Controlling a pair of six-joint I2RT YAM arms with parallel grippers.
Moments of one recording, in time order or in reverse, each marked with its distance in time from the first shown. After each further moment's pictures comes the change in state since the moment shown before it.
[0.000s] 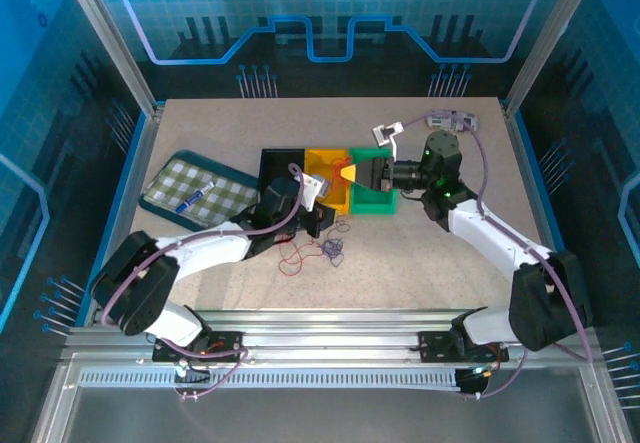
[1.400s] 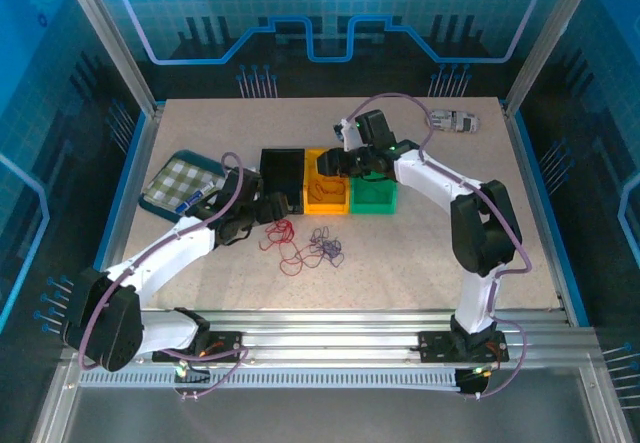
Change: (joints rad) left arm 0.231 -0.194 0.075 -0.635 -0.344 -0.285; right arm 0.129 0.546 0.563 -0.734 0.566 -0.502
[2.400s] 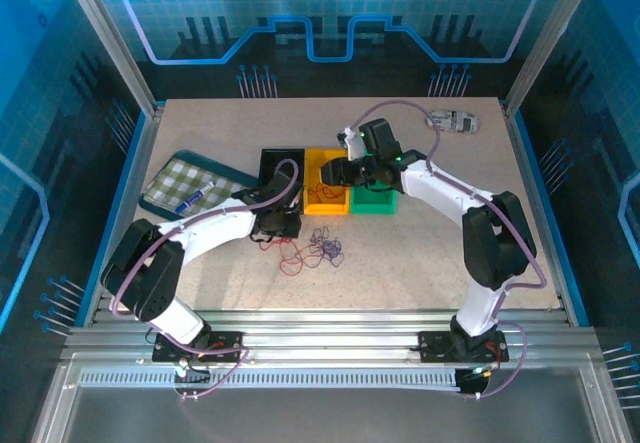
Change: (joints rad) left arm -0.163 0.317 0.166 -0.120 -0.007 0.205; right arm 0.019 -0.123 -0.150 0.026 0.016 -0.011
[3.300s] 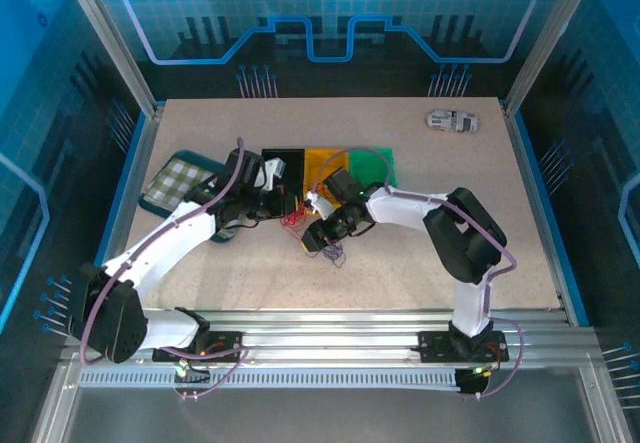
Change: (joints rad) left arm 0.166 -0.285 0.007 0.024 0.481 -0.138; right arm 0.212 0.123 -0.131 -0.102 -0.102 -0.257
